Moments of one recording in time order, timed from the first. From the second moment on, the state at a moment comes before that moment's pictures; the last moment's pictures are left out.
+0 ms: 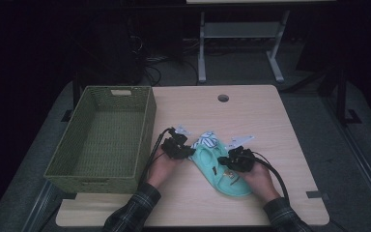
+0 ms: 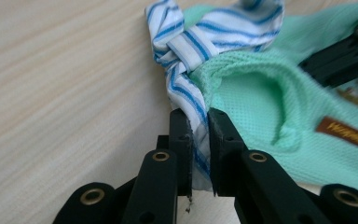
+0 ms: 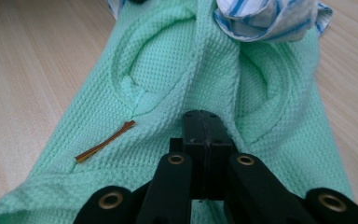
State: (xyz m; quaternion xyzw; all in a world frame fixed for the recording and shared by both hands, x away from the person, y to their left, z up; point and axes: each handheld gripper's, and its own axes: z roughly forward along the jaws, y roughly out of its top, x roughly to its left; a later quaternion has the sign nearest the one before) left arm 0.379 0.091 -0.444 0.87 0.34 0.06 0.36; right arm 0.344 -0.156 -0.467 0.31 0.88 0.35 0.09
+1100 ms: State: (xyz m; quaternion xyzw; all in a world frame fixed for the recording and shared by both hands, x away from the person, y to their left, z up) left arm 0.374 0.100 -0.398 0.84 0.32 0.08 0.44; right arm 0.345 -0.146 -0.449 0.31 0.88 0.35 0.11
